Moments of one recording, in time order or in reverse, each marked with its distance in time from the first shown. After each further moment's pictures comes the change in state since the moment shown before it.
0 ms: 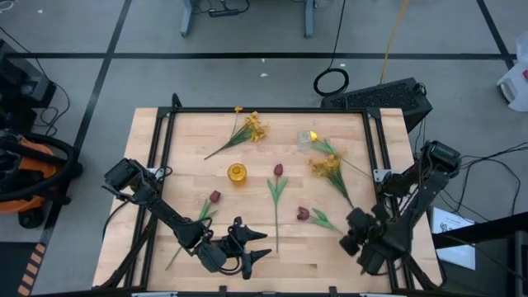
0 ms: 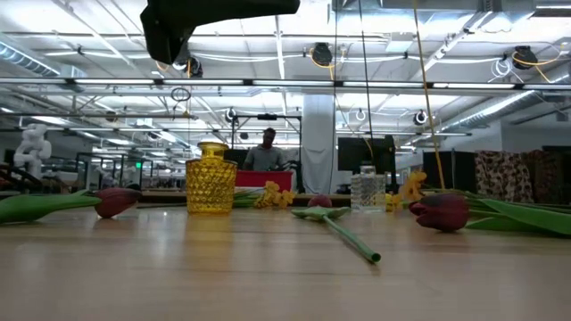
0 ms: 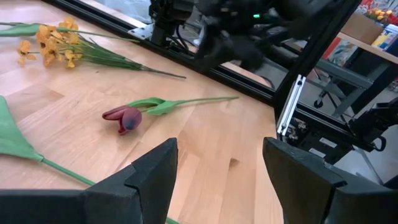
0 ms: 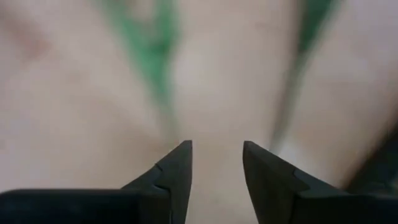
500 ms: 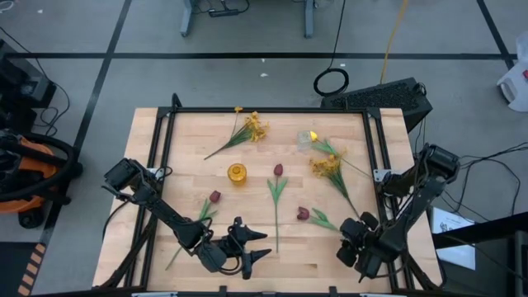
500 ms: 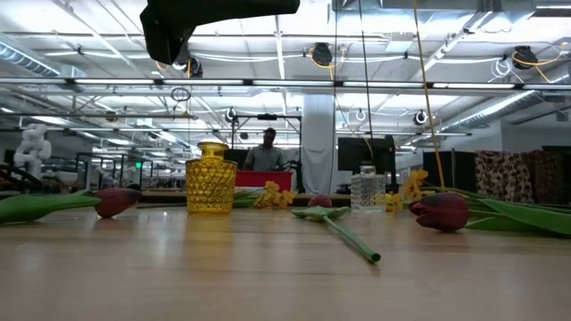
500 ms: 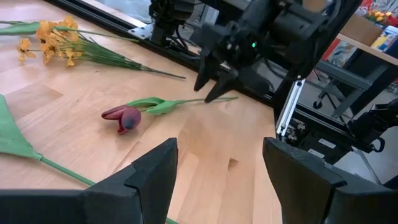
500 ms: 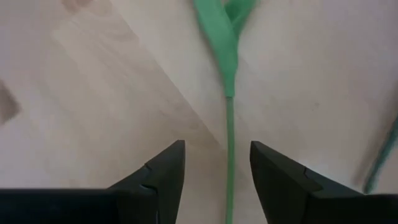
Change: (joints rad) left arm 0.000 0.000 0.000 0.002 0.000 -0.007; right arm 0.012 0.055 -0.154 0.375 0.022 -0.129
